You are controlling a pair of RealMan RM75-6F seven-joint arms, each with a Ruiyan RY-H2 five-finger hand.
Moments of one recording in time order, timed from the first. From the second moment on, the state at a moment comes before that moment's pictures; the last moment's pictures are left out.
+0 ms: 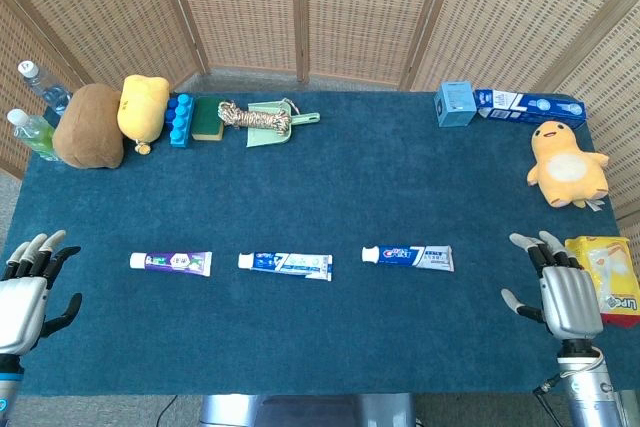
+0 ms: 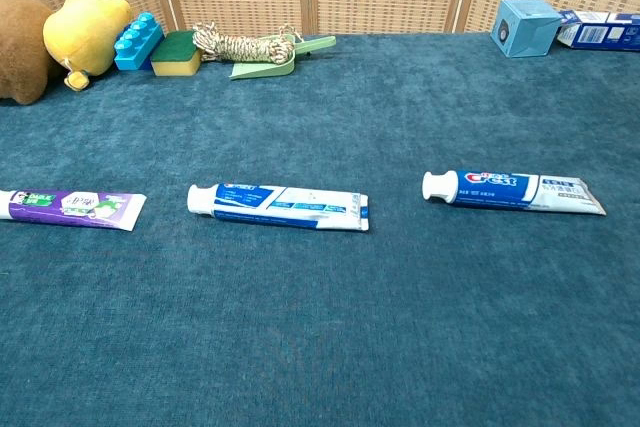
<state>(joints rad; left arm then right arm) -0.06 -1.03 -0.01 -1.96 1.41 1.47 0.28 0.12 -1.17 0.10 -1.79 -1.42 1.46 -0.15</state>
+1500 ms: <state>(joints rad) -0.19 -1.02 -0.08 -1.99 1.40 1.35 0.30 0.45 -1.34 0.18 -1.74 -1.24 1.03 -0.30</state>
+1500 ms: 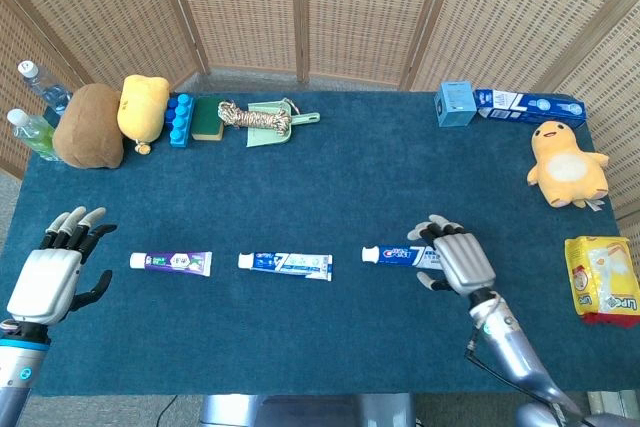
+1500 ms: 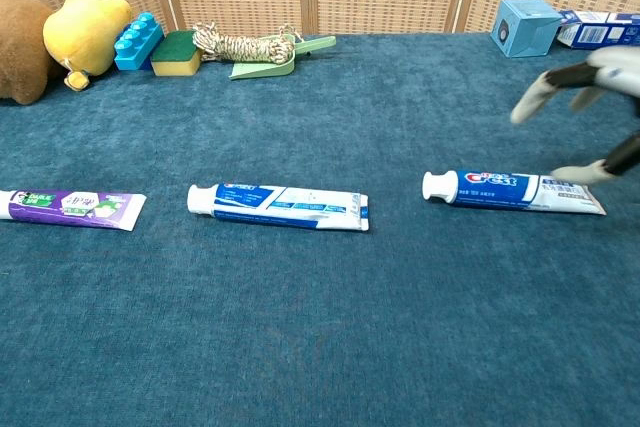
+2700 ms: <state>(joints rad) -0.19 -1.02 -0.07 -1.94 1.40 1.36 0.23 0.61 -1.52 0.16 -1.63 -0.79 1.09 -0.74</state>
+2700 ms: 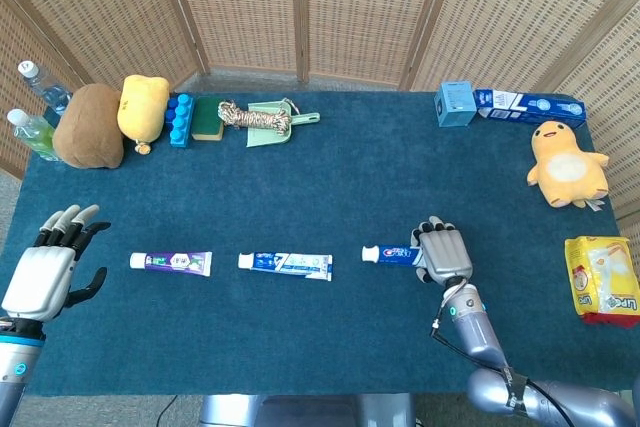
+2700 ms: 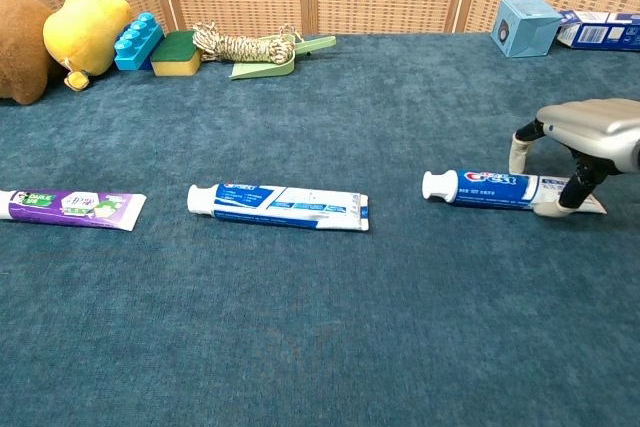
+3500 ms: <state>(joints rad) -0.17 -1.00 -0.05 -1.94 1.41 1.40 0.21 0.69 -1.52 0.17 -1.61 -0.74 1.00 -0.66</state>
